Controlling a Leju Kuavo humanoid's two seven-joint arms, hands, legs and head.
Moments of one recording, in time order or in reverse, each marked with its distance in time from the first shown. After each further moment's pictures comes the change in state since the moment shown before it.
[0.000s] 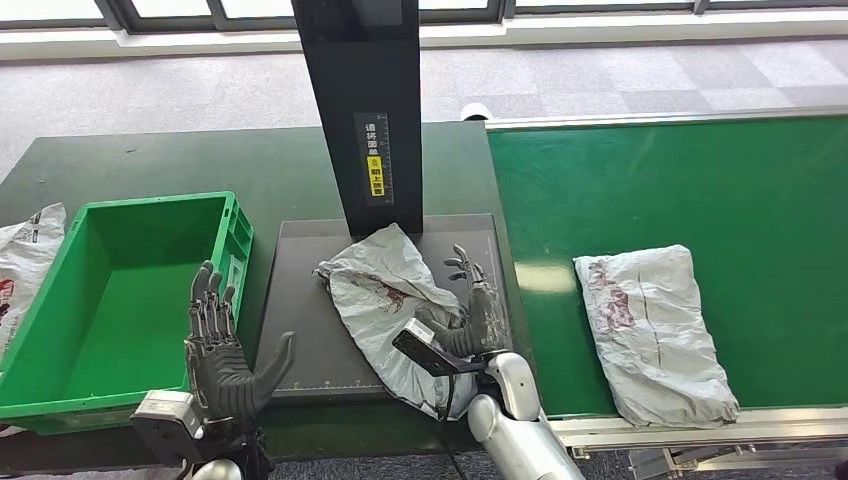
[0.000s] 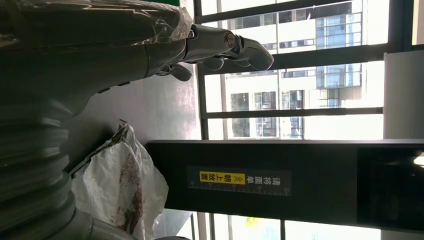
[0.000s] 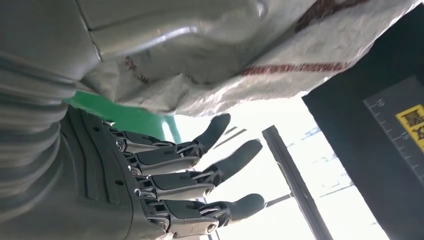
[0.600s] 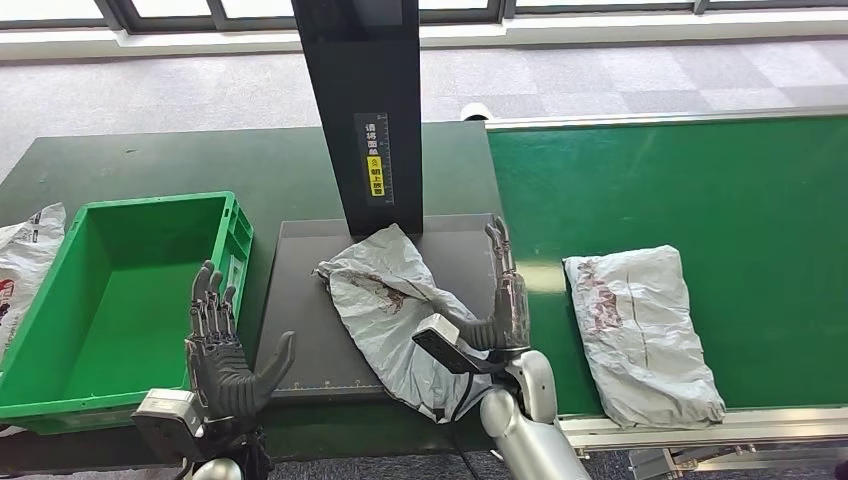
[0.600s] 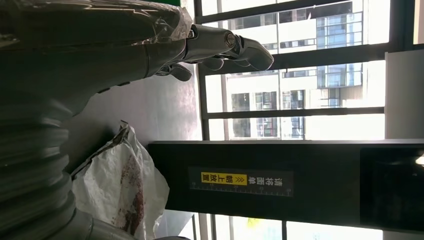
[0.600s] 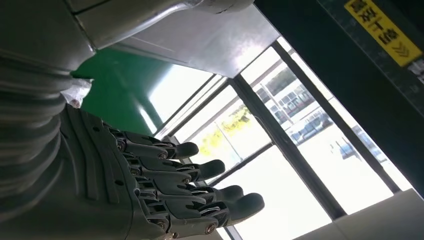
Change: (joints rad) left arm -0.006 0.006 0.000 0.017 0.007 0.016 0.000; right arm 0.078 -0.018 -0.048 -0.217 -0.120 -0.087 -0.153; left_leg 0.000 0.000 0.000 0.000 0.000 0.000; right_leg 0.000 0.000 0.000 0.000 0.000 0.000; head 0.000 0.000
